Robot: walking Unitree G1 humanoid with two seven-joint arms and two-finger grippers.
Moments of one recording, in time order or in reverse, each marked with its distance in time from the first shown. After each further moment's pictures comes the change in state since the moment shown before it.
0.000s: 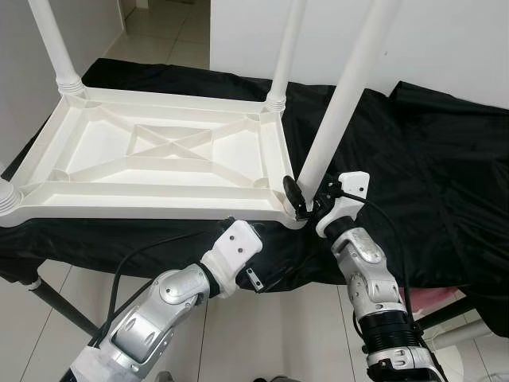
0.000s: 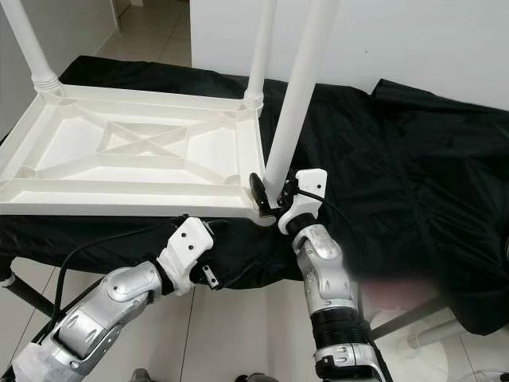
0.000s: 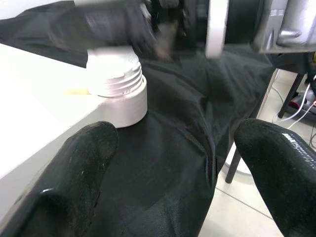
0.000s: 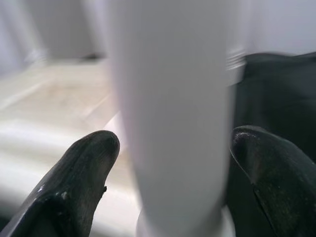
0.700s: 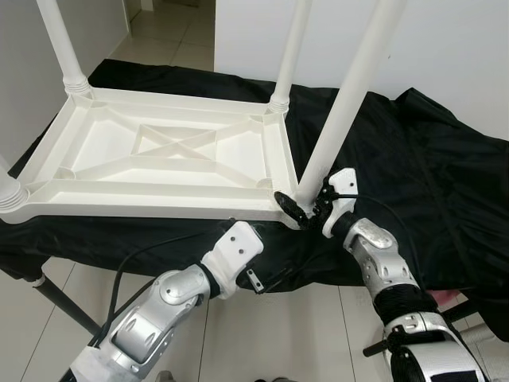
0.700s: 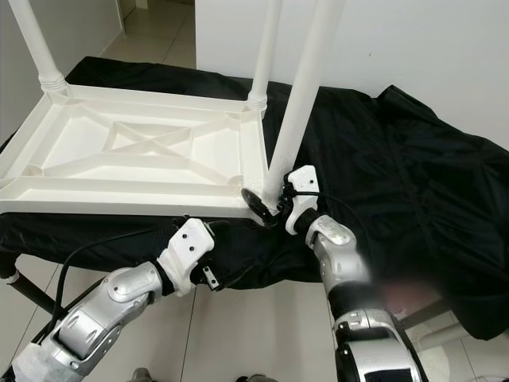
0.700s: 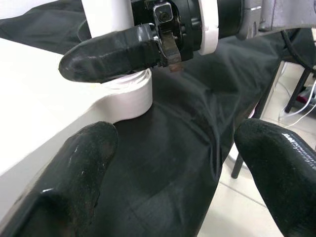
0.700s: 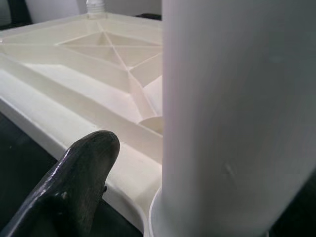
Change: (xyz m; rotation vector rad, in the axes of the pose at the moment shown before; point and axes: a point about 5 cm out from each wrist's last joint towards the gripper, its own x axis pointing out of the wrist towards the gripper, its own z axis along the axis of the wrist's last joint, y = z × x) left arm -0.002 0.000 -0.002 0.024 0.019 0.002; right arm 0.020 -0.009 -0.008 -0.100 0.099 0.251
